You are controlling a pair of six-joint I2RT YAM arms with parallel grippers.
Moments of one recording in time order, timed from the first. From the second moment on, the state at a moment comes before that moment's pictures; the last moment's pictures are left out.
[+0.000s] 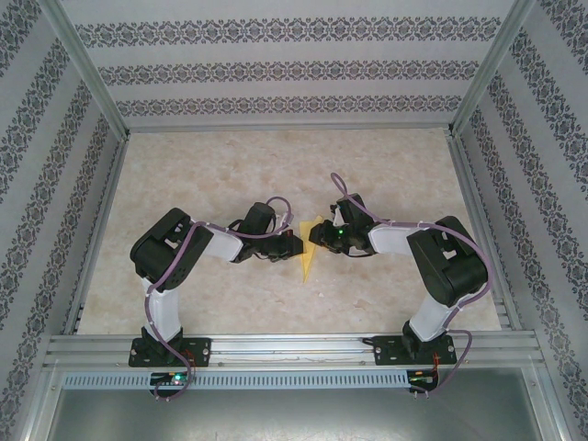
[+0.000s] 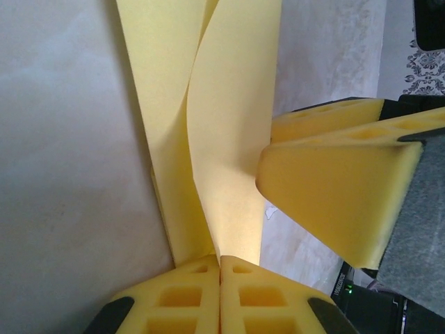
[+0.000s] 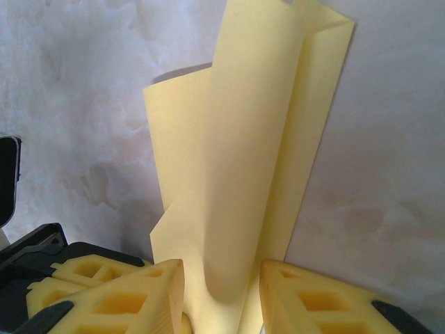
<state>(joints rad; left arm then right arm) -0.57 1.94 0.82 0.37 0.66 -0.87 0.45 1.71 0.74 0.04 -0.46 0.80</state>
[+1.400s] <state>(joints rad) -0.57 1.94 0.83 0.35 0.66 -0.84 0.45 1.63 0.75 -0.04 -0.44 0.74</state>
